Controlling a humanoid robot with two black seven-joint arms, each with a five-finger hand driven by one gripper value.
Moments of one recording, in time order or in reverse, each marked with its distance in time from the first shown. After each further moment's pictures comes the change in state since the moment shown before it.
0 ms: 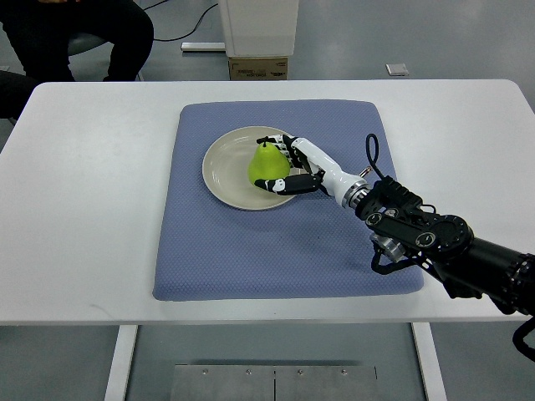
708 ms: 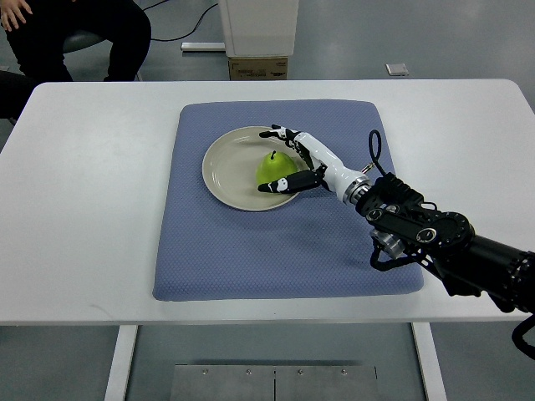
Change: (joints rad) left arm 0.000 0.000 0.000 0.000 0.000 0.000 0.000; right arm 0.010 0.000 0.013 -0.005 0.024 -0.006 0.002
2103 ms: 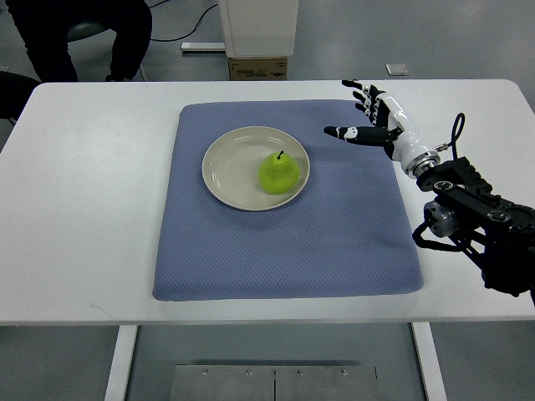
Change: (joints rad) left arm 0.000 0.000 0.000 0.000 0.000 0.000 0.000; right arm -0.111 -0.182 0.429 0.078 0.011 0.010 -0.041
